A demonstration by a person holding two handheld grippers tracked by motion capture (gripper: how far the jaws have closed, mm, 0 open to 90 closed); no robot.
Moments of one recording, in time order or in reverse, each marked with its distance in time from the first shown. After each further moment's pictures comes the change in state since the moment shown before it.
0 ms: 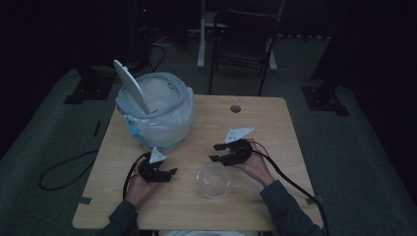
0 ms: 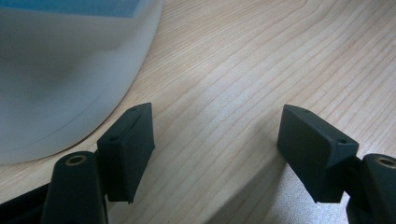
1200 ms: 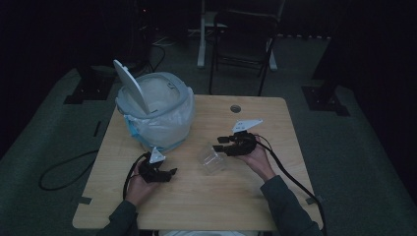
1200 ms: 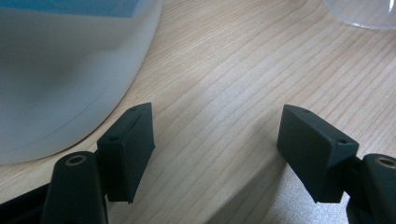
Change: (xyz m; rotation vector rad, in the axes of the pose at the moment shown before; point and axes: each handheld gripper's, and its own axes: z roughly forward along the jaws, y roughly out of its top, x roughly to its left) left arm 0.000 0.000 0.000 0.000 0.001 0.003; right arm -0.029 -0.001 -0.009 -0.083 -0.010 0.123
